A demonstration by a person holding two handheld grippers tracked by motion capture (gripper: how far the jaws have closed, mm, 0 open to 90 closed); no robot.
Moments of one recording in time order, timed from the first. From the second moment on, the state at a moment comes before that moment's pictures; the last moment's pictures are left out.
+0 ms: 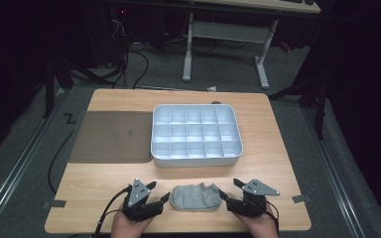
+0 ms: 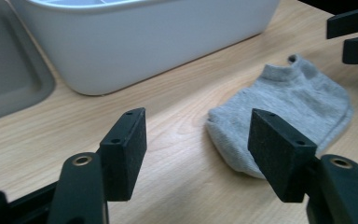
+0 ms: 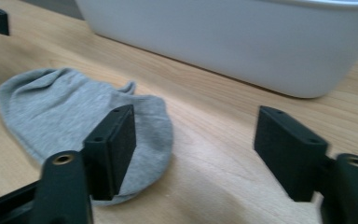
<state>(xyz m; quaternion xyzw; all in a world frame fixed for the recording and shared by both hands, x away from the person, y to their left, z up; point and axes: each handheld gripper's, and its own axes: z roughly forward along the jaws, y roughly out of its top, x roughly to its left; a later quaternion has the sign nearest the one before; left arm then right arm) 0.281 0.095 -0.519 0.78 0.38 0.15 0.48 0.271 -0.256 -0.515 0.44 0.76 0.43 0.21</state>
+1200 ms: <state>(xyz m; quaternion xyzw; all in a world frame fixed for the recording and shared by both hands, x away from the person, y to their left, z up) 0.274 0.062 -0.534 0.83 0.35 0.14 0.41 0.264 -0.229 -0.532 0.44 0.80 0.39 0.13</state>
